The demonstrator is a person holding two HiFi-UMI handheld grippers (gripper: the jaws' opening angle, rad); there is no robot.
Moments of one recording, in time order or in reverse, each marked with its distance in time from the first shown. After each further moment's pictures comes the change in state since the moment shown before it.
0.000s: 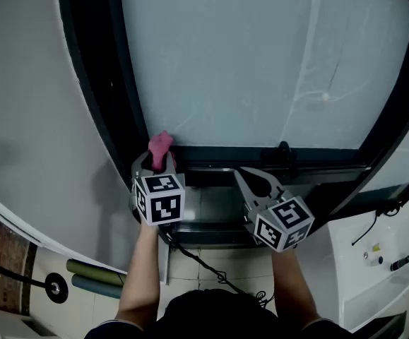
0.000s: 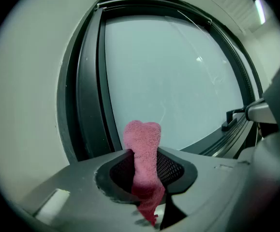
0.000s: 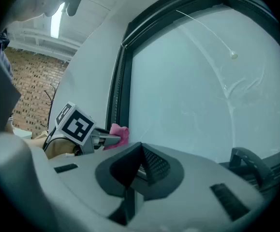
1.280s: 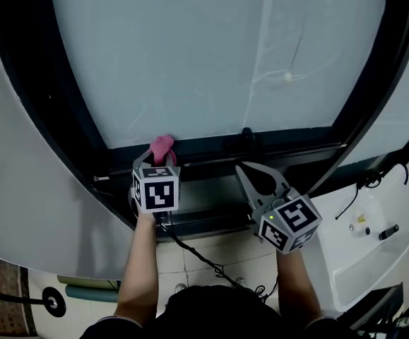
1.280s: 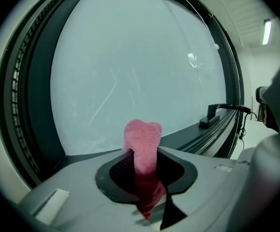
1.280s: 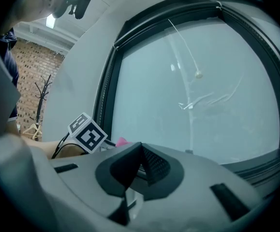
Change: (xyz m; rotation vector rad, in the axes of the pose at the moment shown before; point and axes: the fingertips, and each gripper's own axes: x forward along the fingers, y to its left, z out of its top) left arm 0.054 -0.115 -0.029 -0.032 0.176 -0.261; right arm -0.064 -0.060 0.004 -0.033 0.033 -0.151
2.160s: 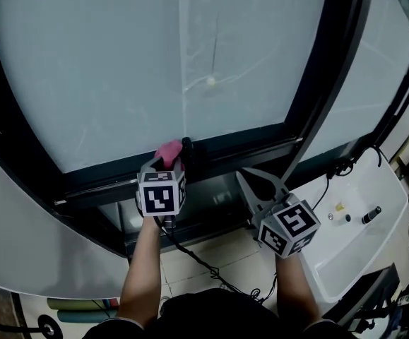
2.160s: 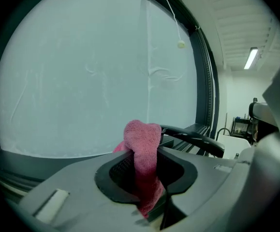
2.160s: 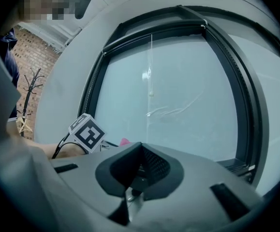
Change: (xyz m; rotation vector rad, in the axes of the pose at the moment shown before) left arm 0.026 -0.174 0.043 -0.043 -0.065 -0.306; right arm -0.099 -0.092 0.003 -0.025 0.007 -0.191
